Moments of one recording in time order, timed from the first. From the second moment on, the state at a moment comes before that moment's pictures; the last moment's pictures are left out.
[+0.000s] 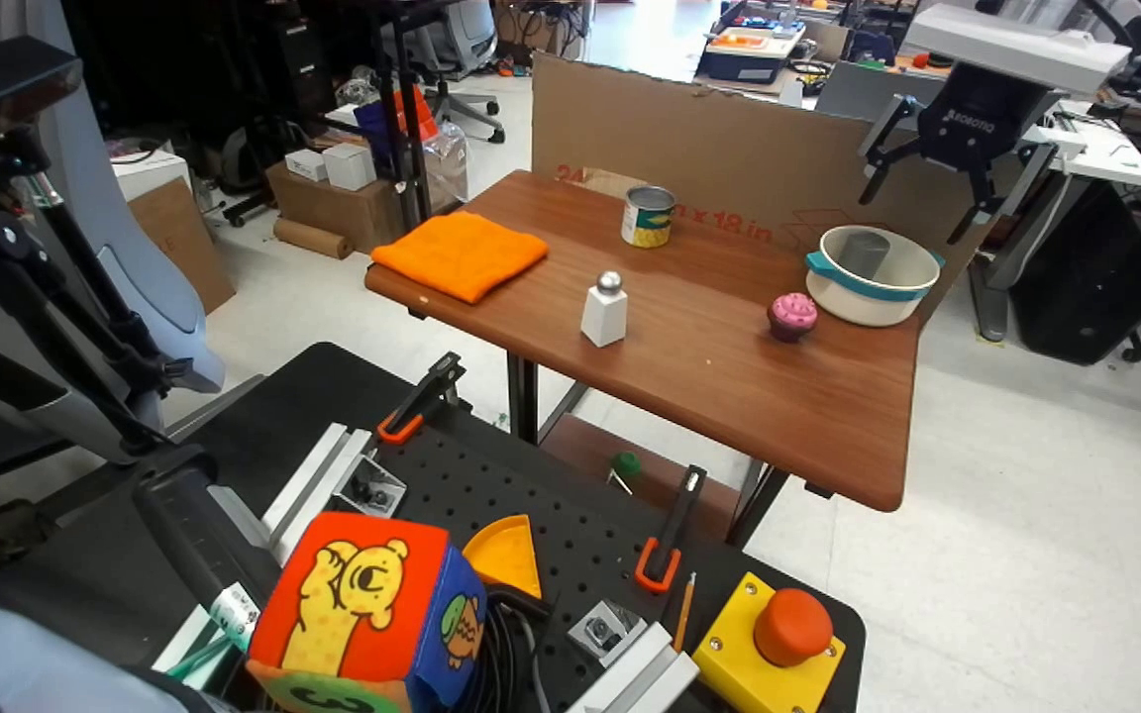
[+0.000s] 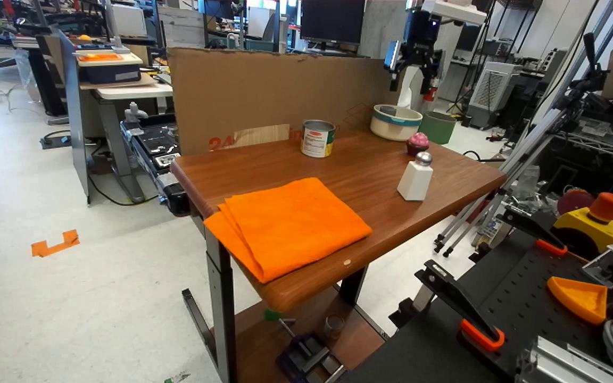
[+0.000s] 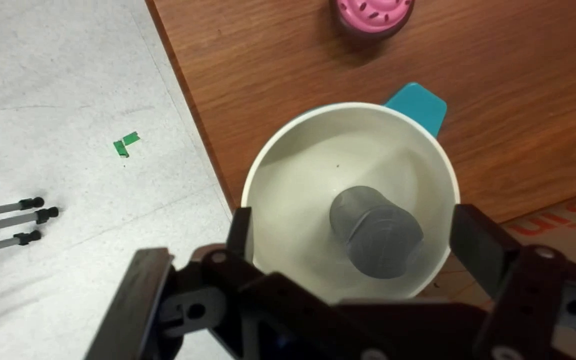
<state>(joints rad) -0.22 0.88 -0.10 -1.13 0.09 1.83 -0.03</state>
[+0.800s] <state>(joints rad) -0.22 1.08 -0.10 -0.85 0.08 1.71 -0.01</state>
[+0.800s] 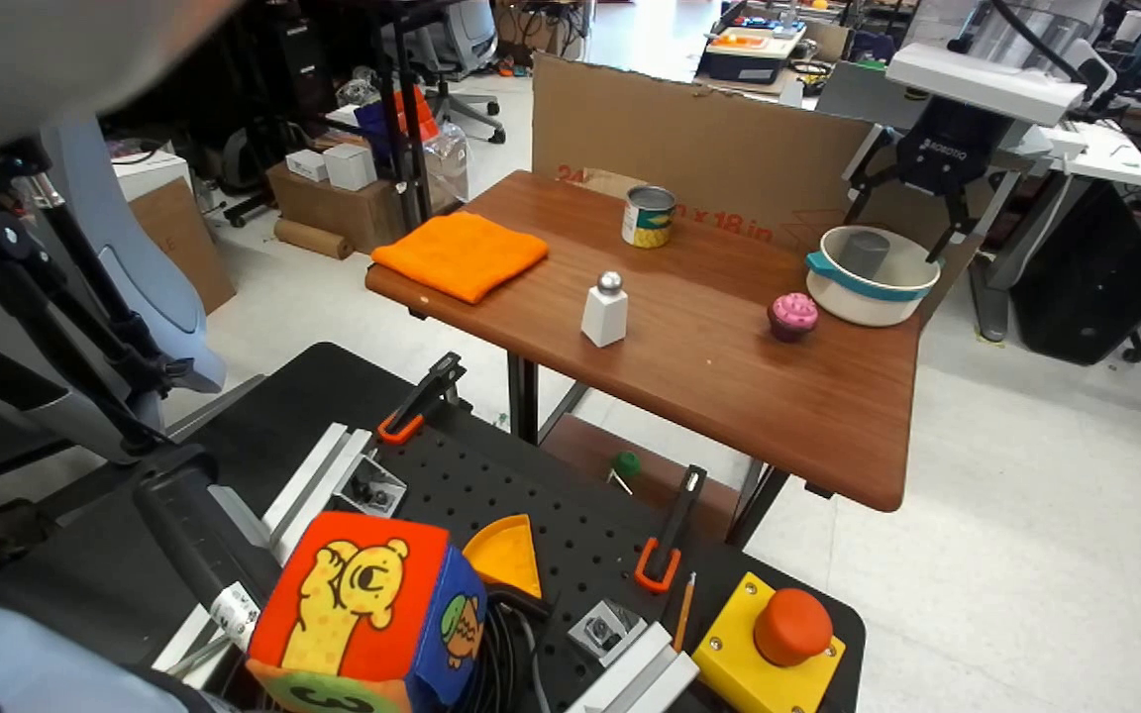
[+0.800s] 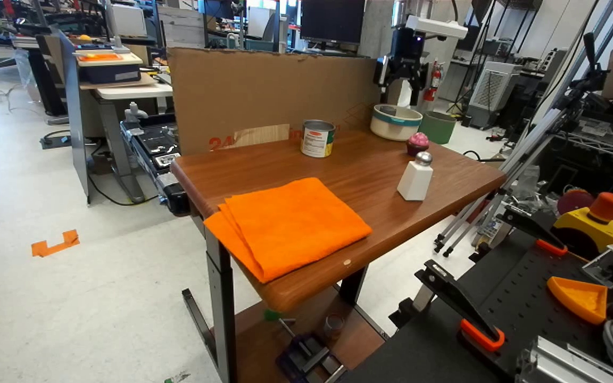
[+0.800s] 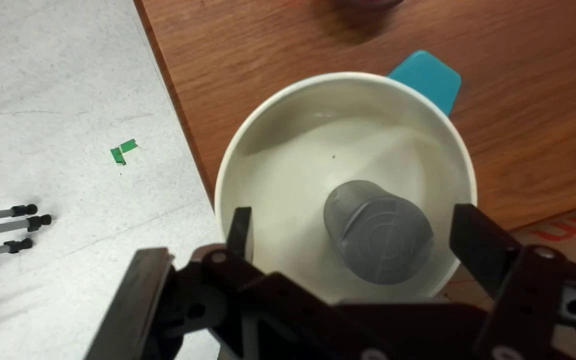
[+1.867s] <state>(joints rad) -0.21 1.16 -0.11 -0.77 0.05 1.70 -0.01</state>
